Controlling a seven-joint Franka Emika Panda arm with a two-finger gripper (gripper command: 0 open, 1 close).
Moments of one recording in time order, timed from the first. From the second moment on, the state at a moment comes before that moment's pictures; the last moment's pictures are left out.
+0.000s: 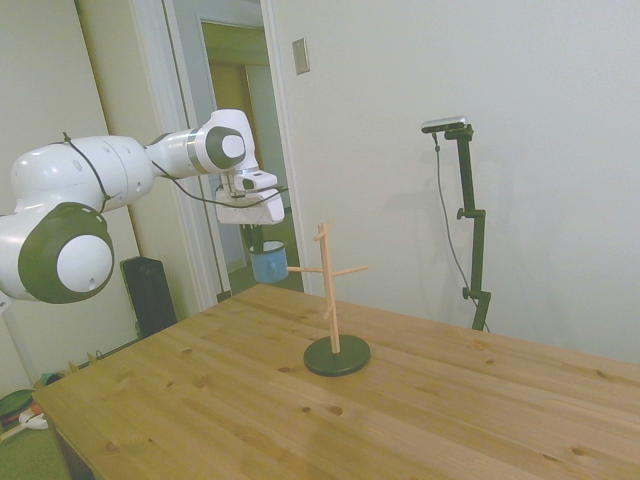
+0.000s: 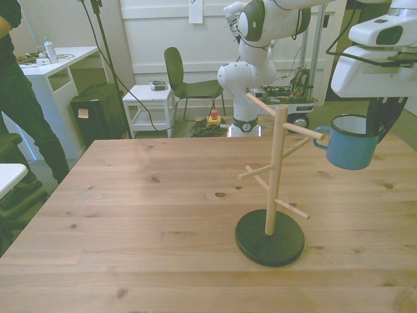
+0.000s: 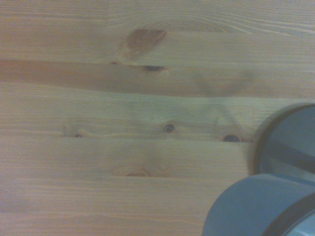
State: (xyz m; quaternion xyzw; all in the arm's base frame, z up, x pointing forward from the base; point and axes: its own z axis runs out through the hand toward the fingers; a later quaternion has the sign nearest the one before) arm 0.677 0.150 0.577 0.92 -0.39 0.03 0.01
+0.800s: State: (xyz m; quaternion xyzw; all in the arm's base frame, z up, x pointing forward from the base) arm 0.676 0.119 0.583 0.91 -0.41 0.03 0.01
